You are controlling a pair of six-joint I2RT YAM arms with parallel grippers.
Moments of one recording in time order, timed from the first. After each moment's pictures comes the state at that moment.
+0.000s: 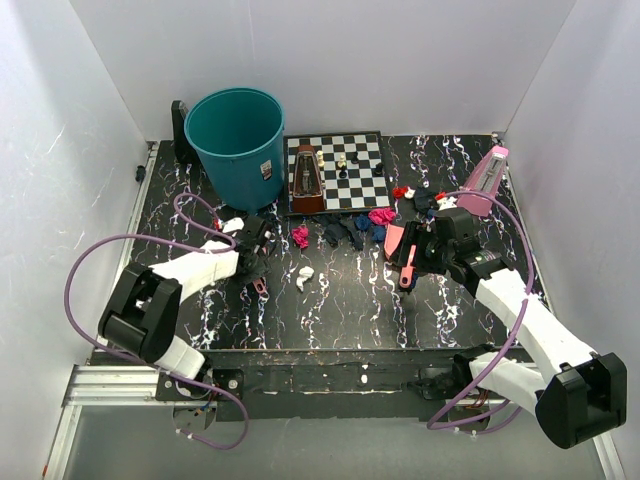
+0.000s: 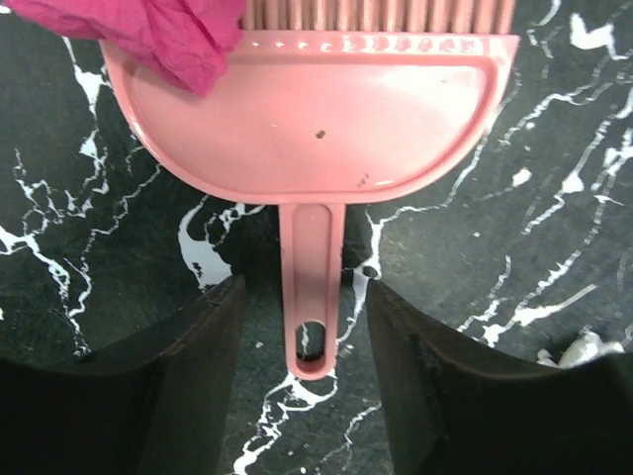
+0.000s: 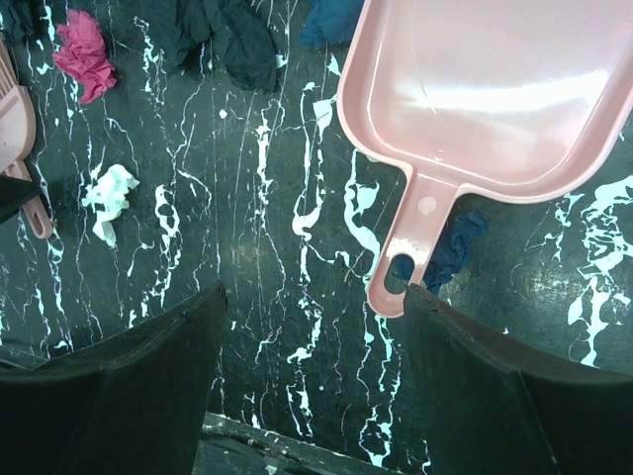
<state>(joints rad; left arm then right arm) -0.47 1.51 0.82 -0.53 -0.33 -0.90 0.39 1.03 0.77 -0.52 -0.10 0.52</state>
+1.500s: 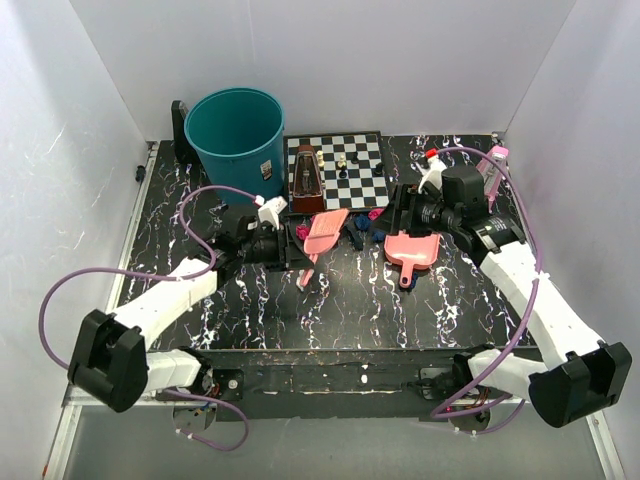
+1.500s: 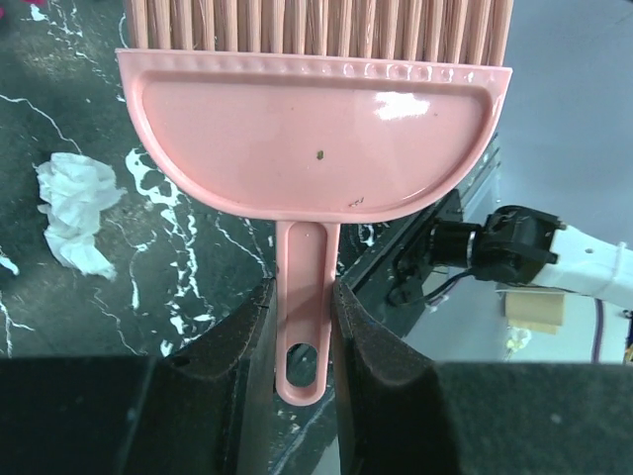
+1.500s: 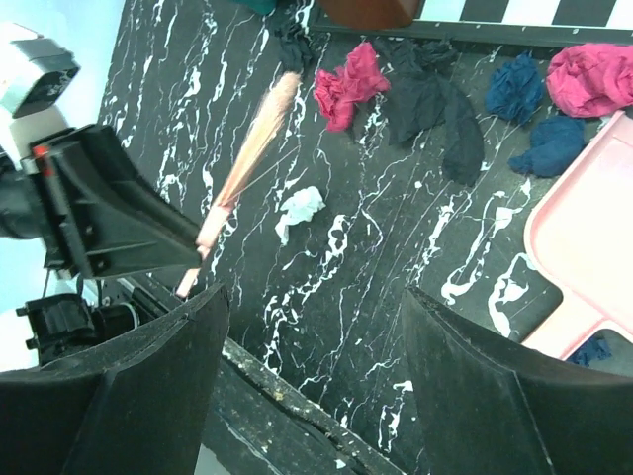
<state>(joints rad) -0.49 1.21 0.77 -0.17 0.59 -0.64 0.39 1.14 1.11 -0.55 -0.39 0.44</state>
